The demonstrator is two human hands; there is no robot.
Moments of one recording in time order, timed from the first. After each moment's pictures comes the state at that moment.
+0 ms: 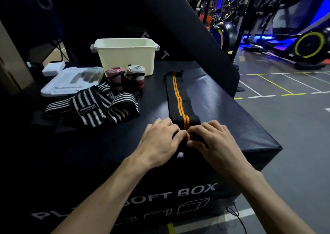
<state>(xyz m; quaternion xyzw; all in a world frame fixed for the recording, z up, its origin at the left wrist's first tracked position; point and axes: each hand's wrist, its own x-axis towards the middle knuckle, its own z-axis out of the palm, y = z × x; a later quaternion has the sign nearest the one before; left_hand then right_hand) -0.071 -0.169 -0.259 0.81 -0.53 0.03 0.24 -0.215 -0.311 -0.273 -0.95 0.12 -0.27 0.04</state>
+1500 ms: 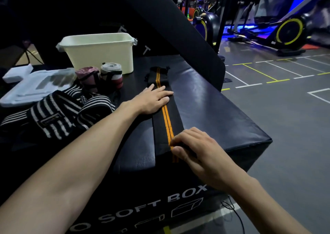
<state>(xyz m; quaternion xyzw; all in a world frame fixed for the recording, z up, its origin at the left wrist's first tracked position) 0.059 -0.314 -0.256 0.80 -0.59 -0.09 0.09 -0.226 -0.303 -0.264 -0.95 0.06 -0.24 0.20</state>
